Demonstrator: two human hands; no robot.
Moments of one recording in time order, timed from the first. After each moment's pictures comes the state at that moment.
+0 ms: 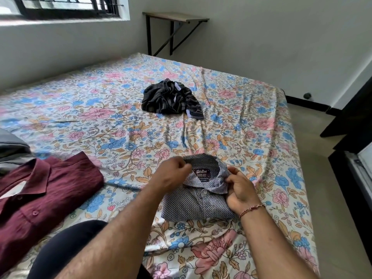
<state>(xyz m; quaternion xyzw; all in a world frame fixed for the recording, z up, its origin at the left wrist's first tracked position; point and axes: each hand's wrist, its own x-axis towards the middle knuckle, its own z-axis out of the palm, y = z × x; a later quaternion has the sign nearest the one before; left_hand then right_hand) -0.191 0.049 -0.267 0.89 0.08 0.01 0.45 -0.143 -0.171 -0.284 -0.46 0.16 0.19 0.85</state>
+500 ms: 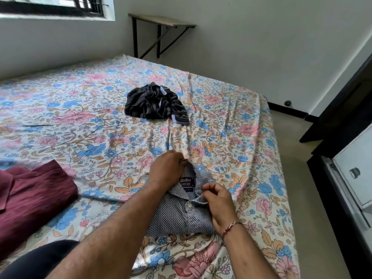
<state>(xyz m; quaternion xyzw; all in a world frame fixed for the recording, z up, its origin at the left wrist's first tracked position) -0.124 0.026 -0.275 0.96 0.06 0.15 0.24 -0.159 -0.168 -0.295 -0.70 0.11 0.12 0.70</state>
